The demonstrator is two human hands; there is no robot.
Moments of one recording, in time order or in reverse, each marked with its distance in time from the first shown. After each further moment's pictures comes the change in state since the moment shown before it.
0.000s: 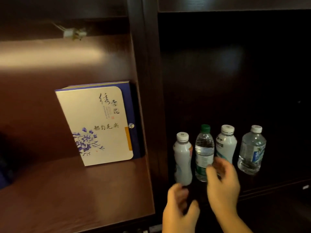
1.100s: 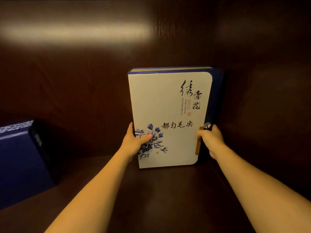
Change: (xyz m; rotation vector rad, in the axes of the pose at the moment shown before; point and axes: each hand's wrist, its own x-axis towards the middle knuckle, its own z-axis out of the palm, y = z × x) left_hand 0.303 0.019 -0.393 0.164 0.061 0.045; right_hand 0.028 -0.011 0.348 -0.011 -0.363 0.400
